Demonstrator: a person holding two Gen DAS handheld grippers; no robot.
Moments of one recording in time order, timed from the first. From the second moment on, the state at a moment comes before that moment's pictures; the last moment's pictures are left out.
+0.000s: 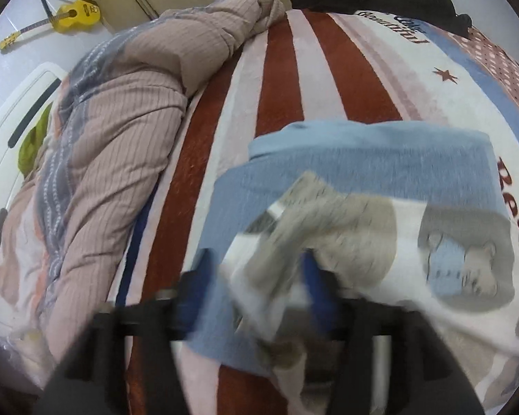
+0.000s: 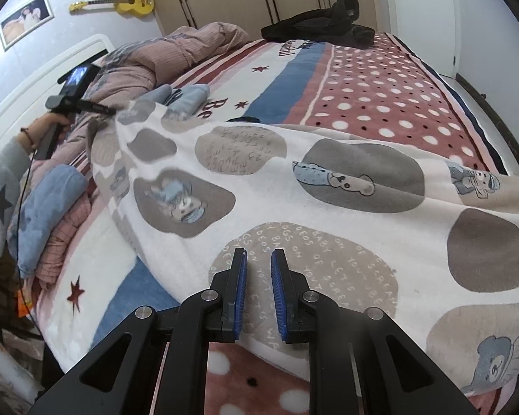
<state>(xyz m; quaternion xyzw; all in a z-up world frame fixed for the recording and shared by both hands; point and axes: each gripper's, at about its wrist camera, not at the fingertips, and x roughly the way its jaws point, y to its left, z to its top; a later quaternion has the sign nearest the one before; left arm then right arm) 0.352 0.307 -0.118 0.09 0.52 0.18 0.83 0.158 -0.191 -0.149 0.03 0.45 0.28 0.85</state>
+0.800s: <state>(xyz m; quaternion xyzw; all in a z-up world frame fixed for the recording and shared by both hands) 0.262 0.320 -0.089 -0.08 0.50 0.14 0.85 0.115 -0.364 -0.122 0.18 0.40 0.06 0.89</state>
